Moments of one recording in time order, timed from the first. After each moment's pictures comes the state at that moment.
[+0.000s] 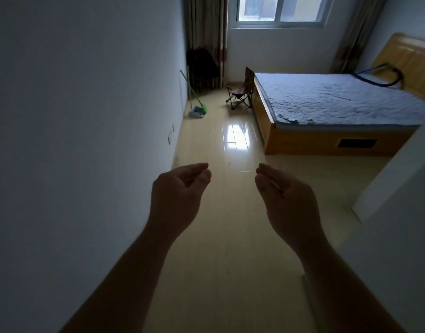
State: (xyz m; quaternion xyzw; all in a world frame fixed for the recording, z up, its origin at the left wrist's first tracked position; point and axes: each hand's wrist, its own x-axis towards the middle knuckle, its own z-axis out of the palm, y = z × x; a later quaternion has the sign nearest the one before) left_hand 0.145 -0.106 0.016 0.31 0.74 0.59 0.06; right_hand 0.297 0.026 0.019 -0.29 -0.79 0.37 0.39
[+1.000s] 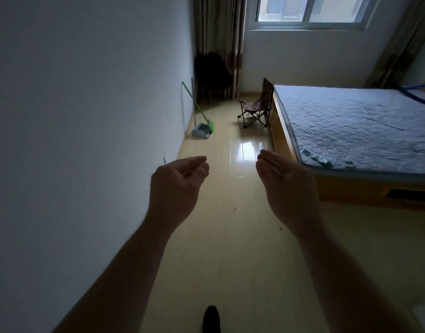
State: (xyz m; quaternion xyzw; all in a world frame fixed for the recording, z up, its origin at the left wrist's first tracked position) left_hand -0.261 0.391 0.009 0.28 0.76 0.59 0.02; right_hand -0.129 0.546 0.015 -0.25 -0.79 0.39 0.40
